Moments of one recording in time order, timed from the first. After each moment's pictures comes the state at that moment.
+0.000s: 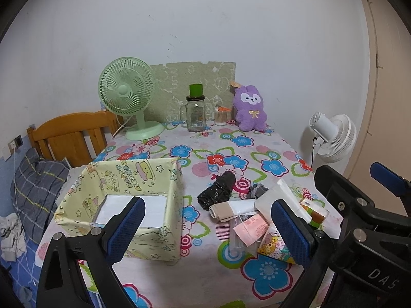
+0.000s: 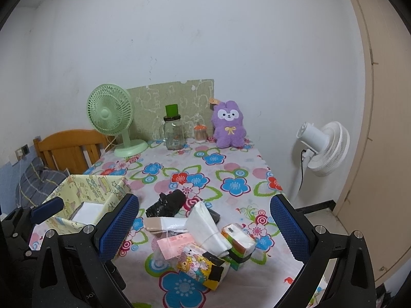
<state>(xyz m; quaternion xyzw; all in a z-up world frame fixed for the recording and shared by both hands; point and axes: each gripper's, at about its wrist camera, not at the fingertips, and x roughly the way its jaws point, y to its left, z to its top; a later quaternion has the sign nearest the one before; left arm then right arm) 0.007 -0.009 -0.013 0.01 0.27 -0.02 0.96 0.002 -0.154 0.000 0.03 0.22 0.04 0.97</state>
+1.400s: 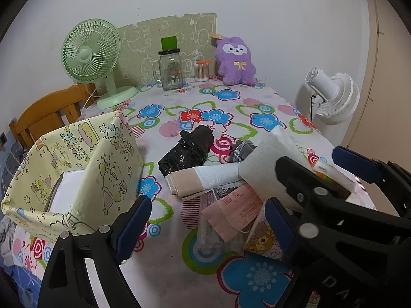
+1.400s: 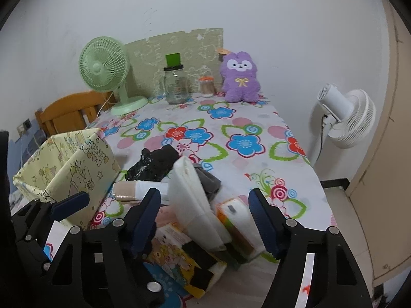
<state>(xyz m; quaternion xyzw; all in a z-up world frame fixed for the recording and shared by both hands) 0.063 -0.050 -0.086 0.03 0.37 -0.04 0.93 0.073 -0.163 -0.076 0.01 0.32 0.08 0.94</state>
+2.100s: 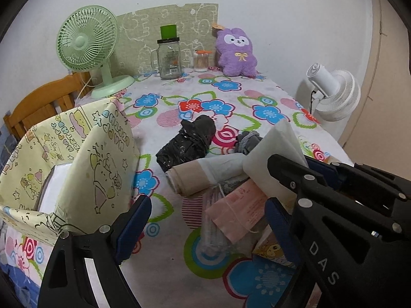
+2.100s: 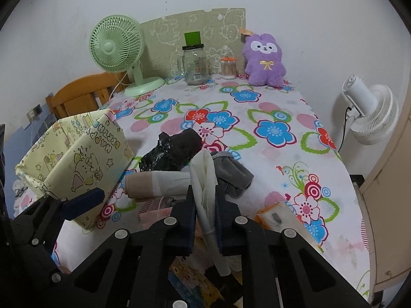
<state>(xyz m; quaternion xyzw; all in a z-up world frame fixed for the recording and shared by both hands) 0.074 -0.042 -0.097 0.02 0.39 -0.06 0.92 0.096 -0.142 -0.092 0.01 0.37 0.13 0.92</state>
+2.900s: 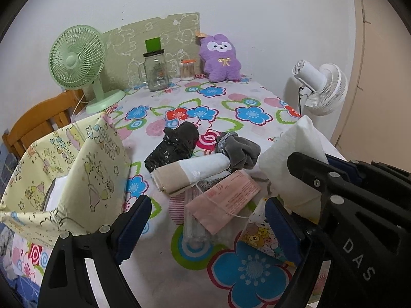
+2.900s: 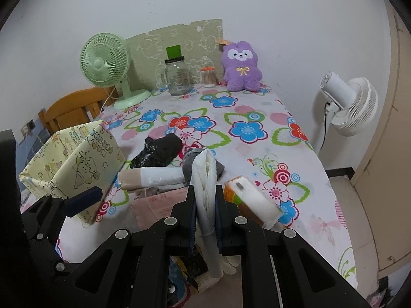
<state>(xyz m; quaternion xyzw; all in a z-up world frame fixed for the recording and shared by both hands) 0.057 -0.064 -0.091 0.06 0.36 -0.07 0.93 0.064 -0.172 -0.080 0.04 0.35 0.09 0.93</state>
